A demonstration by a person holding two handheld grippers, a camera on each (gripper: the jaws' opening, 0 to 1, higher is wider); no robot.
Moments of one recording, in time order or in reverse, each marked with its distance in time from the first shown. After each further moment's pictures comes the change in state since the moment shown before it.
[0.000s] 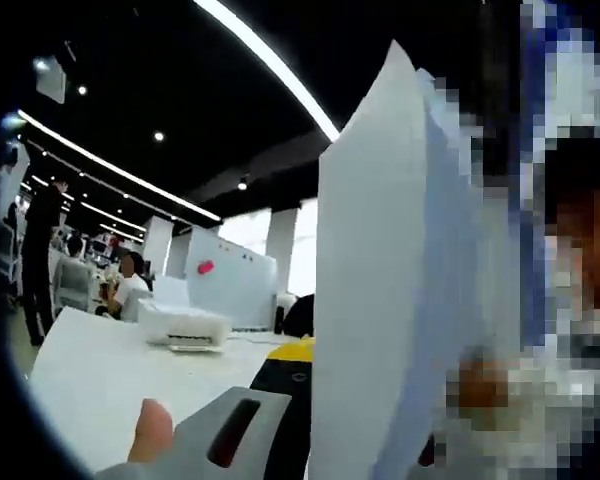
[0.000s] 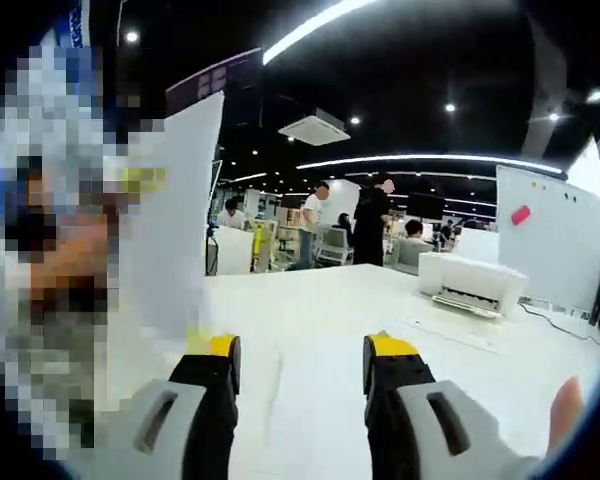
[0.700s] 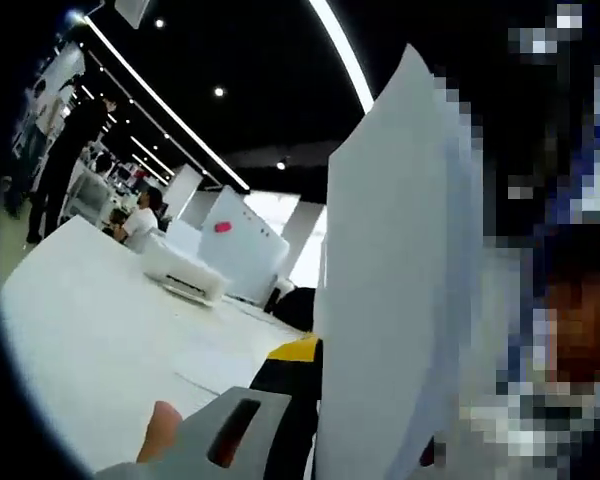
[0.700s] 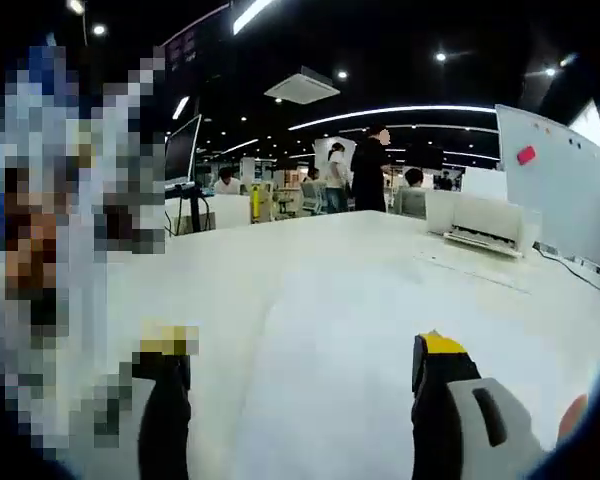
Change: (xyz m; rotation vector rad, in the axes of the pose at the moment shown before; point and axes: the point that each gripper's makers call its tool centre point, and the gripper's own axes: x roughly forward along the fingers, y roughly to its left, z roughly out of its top) left arm -0.029 0.000 -0.033 -0.318 0.005 0.075; right arm 0.068 0.001 -0.088 0.091 0.166 0.035
